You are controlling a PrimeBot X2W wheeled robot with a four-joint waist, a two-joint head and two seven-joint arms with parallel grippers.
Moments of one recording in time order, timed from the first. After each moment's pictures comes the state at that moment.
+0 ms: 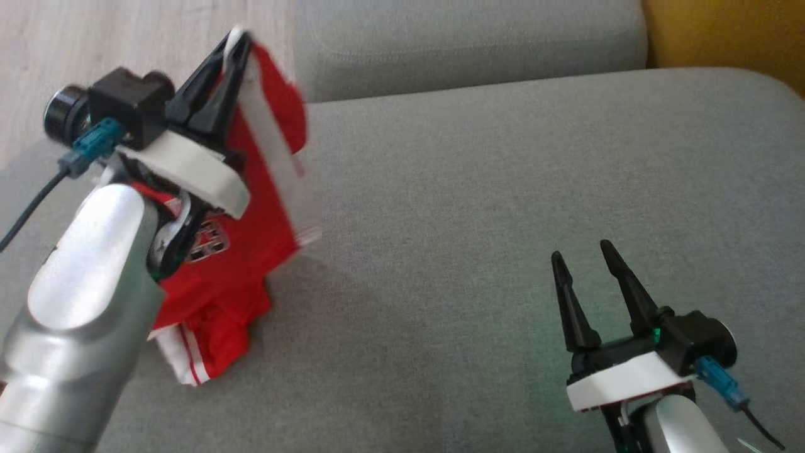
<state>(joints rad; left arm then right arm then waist) -0.73 0.39 -0.51 0.32 -0.46 -0.11 0.03 -0.03 -0.04 0.18 0.18 0.12 0.13 -0.25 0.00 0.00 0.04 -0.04</state>
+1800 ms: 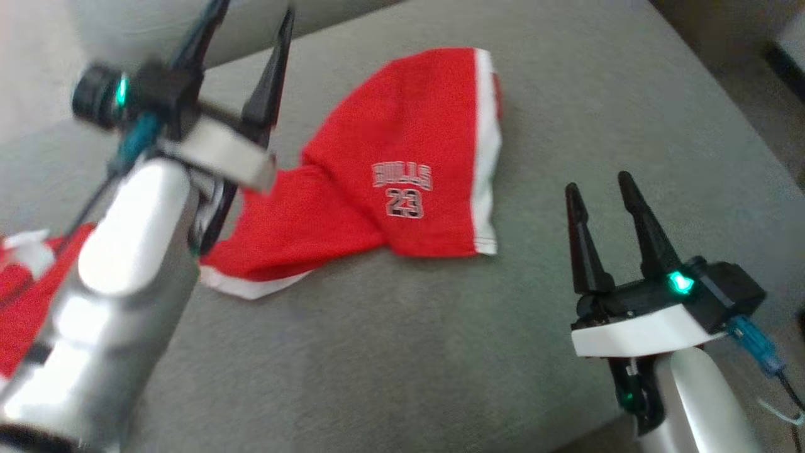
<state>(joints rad) -0.89 0.28 -0.59 0.54 -0.40 -0.05 -0.19 -0.13 -0.05 0.19 0.07 0.22 0.13 -0.25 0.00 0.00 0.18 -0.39</state>
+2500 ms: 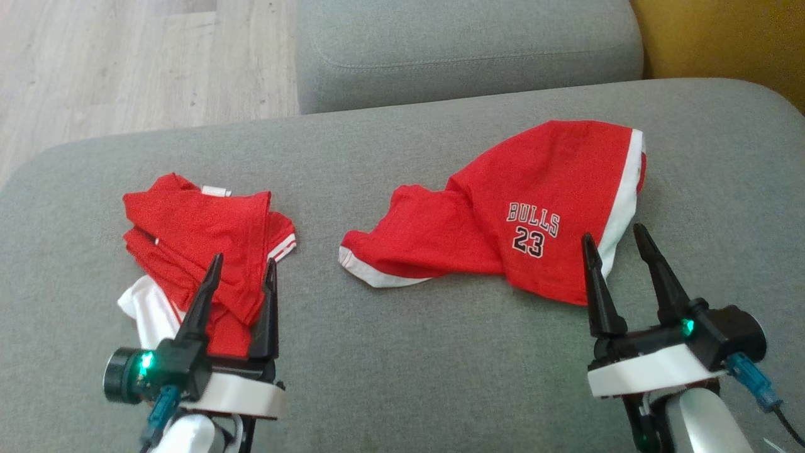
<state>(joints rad) -0.14 0.32 -0.50 0.16 -0.42 0.21 -0.25 -0.02 -0.05 0.11 0.12 0.12 0.13 -0.25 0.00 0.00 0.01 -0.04</state>
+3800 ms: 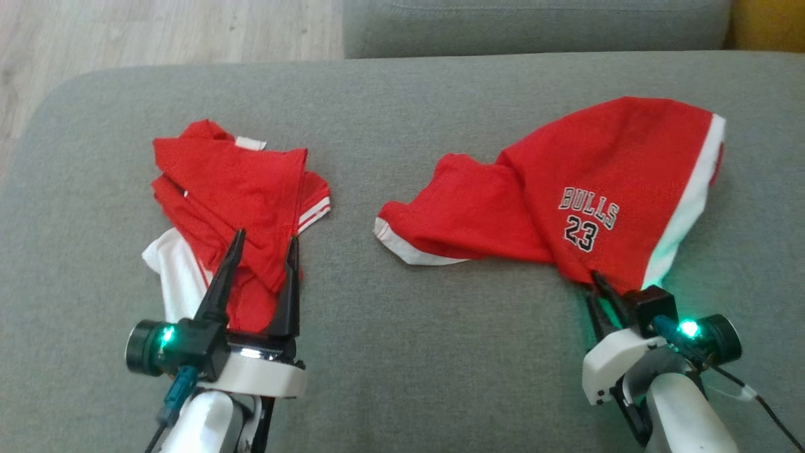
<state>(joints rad) -0.16 0.18 -0.38 0.19 -0.27 0.08 -0.26 -0.22 -0.05 0.05 0.61 -0.17 0.13 -0.13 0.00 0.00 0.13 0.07</state>
